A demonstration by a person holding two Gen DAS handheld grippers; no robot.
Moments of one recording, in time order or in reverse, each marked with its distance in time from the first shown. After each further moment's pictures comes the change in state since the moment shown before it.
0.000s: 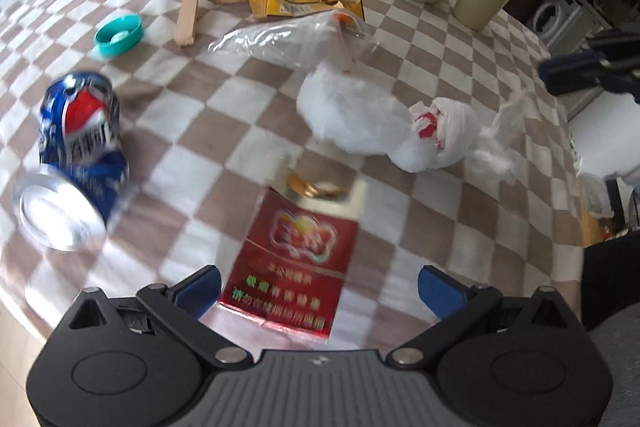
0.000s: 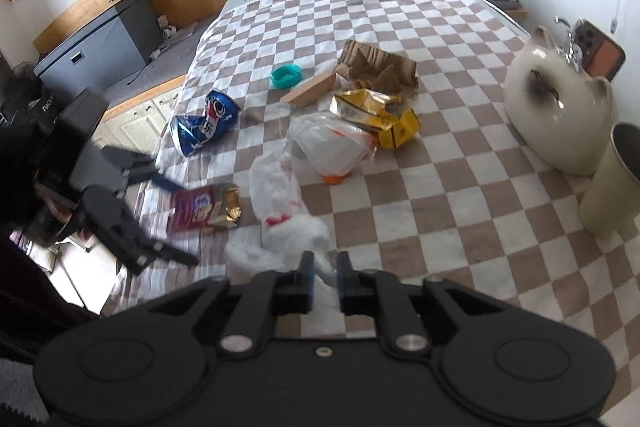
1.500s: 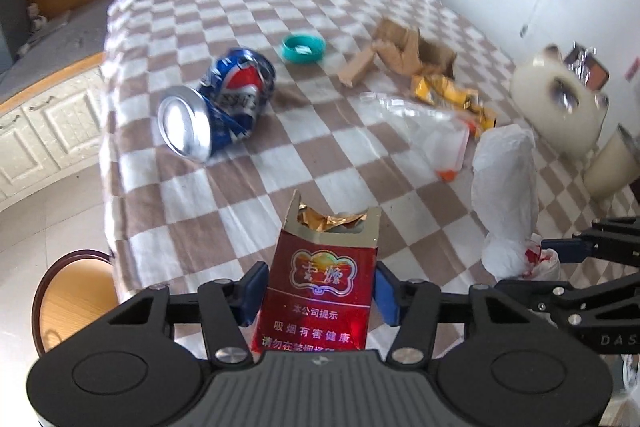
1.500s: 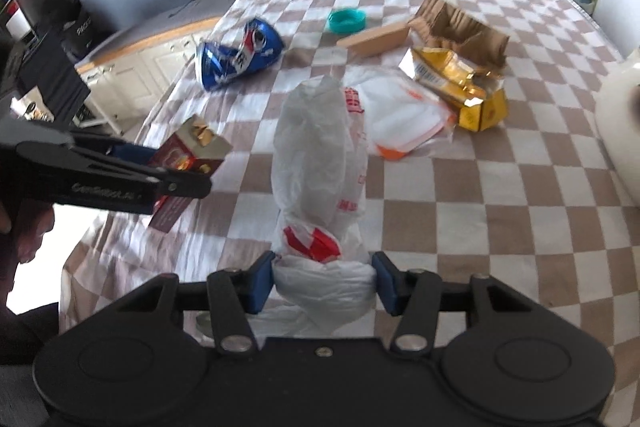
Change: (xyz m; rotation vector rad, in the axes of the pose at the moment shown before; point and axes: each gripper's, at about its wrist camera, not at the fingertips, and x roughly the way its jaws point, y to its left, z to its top) left arm -0.027 -0.047 -0.014 -0.586 -0.260 0.383; right arm 0.078 0.024 -0.004 -0.188 0.100 0.079
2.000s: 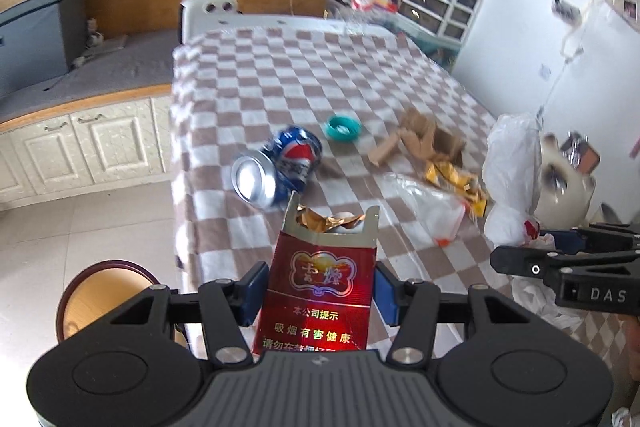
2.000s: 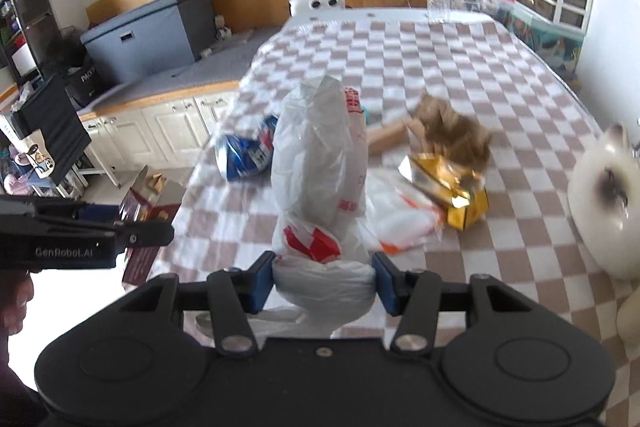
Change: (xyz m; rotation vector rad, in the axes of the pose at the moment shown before) left arm -0.087 0.015 -0.011 -0.128 -0.199 0.058; right arm -0.052 0.025 0.035 -0.020 -0.193 -0.029
